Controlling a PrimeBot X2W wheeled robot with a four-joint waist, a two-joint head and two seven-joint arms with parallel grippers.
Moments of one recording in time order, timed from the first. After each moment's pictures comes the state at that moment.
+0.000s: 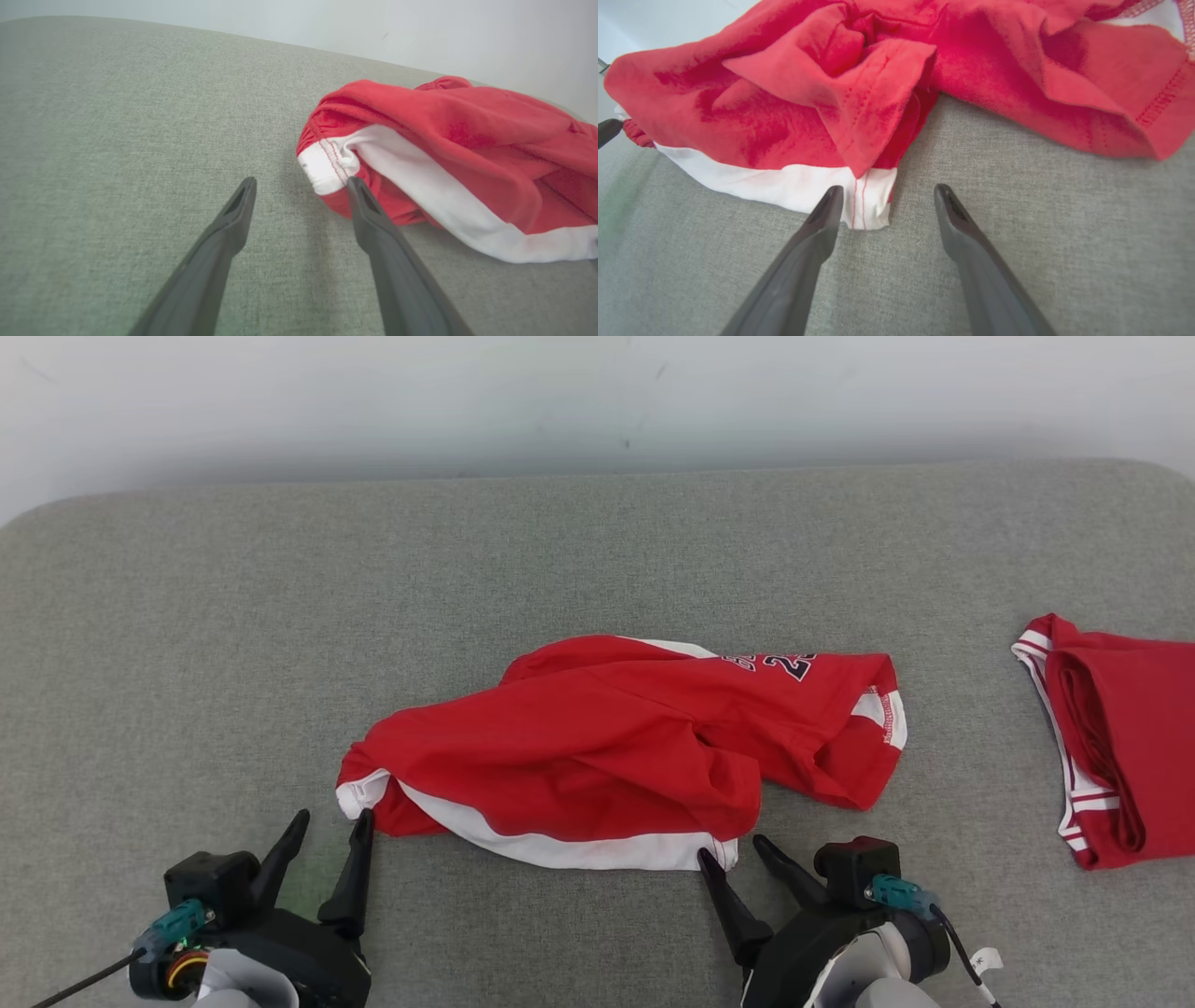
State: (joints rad) left arm -0.34 0.30 -0.36 0.60 -0.63 -0.13 -0.25; right arm -0.31 -0.05 0.38 0.60 0.40 0.13 -0.05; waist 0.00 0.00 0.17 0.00
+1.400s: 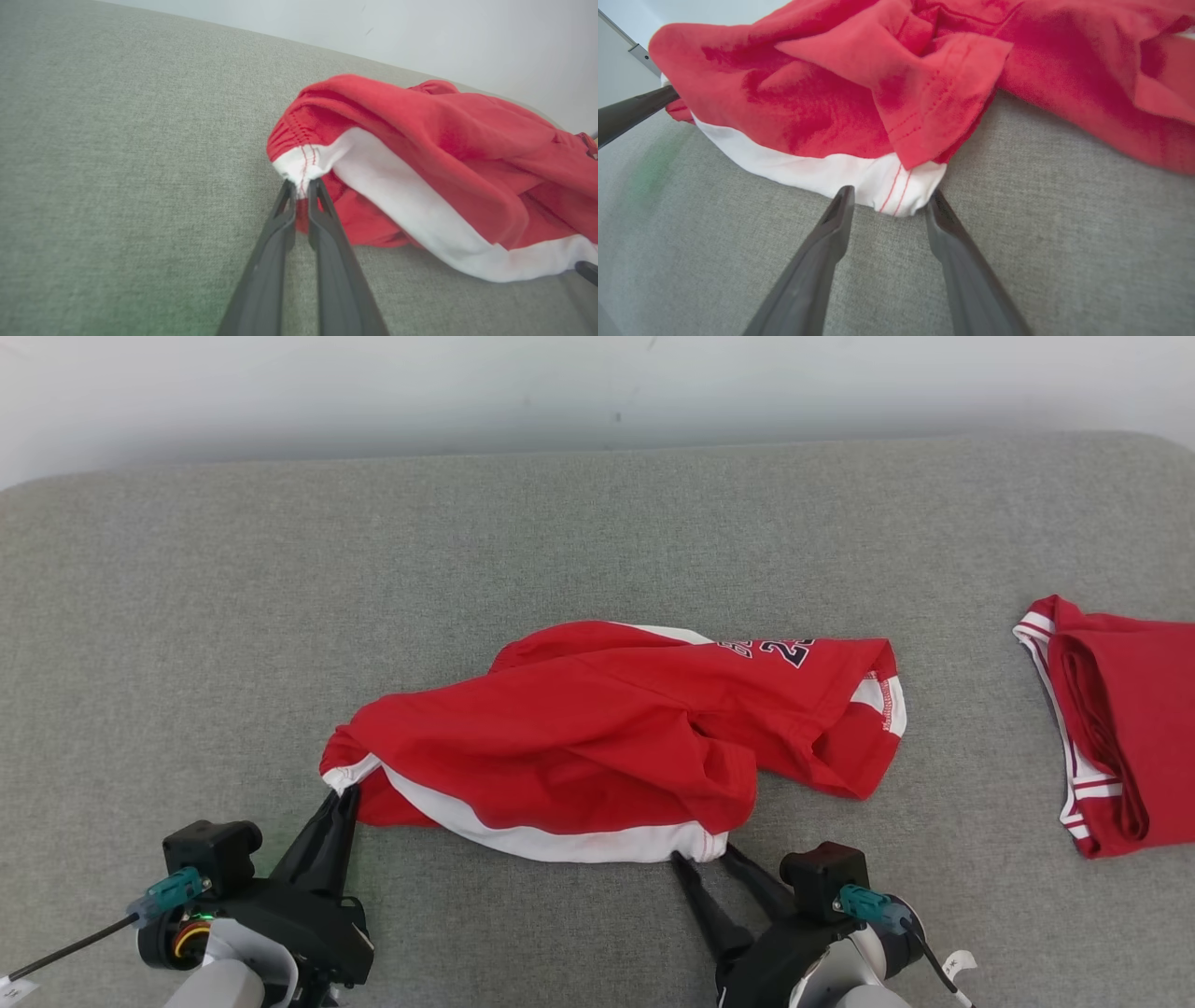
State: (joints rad) left arm -0.43 0.36 -0.52 0.60 -0.81 -0.13 -0.26; right arm -0.28 -0.05 0.45 0.51 0.35 0.13 -0.06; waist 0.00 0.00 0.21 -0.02
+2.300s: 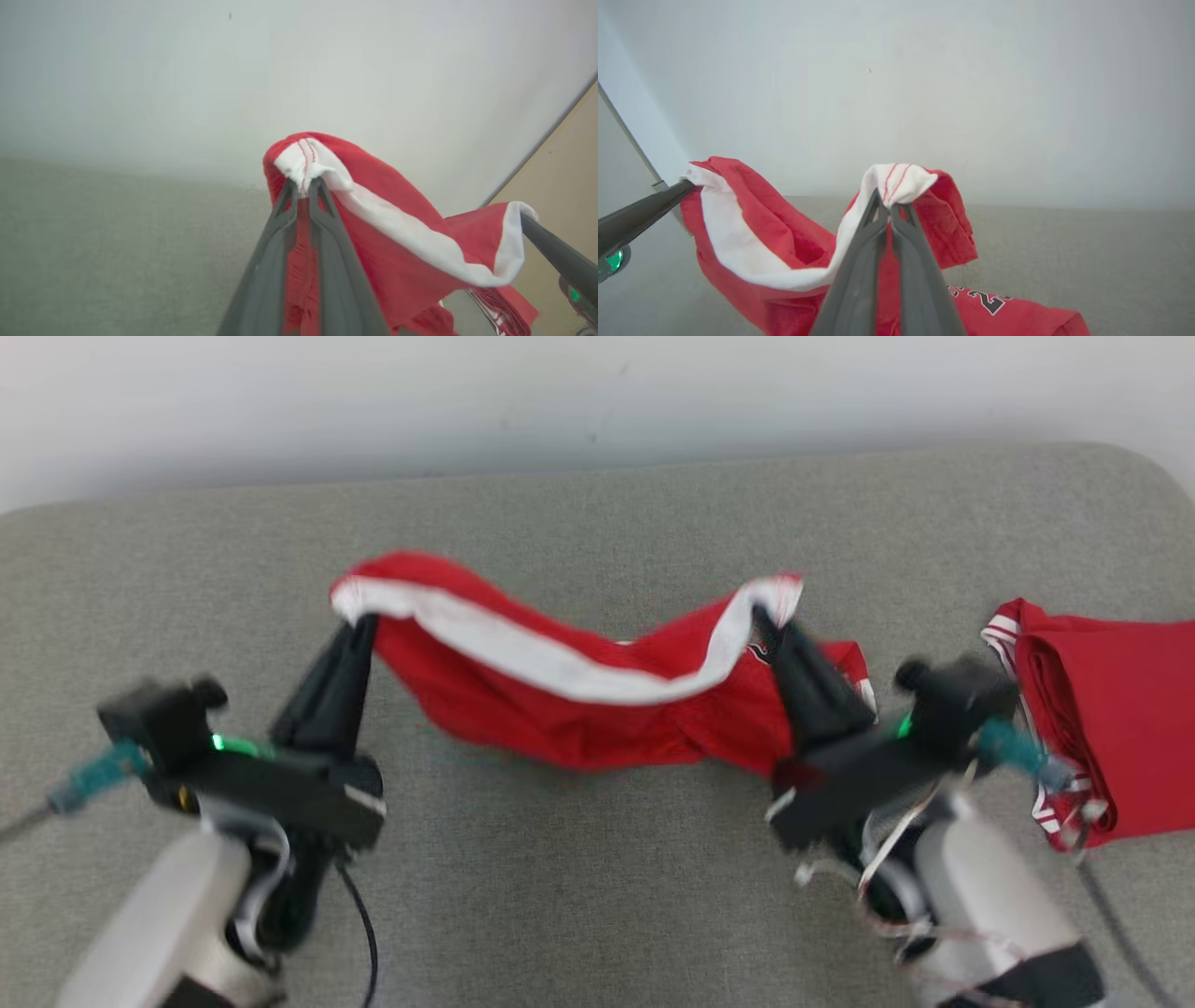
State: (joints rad) left arm -0.52 0.38 -0.47 0.28 -0.94 -0.13 -0.23; right arm -0.41 -0.07 0.28 0.15 0.32 0.13 -0.02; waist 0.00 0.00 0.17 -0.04
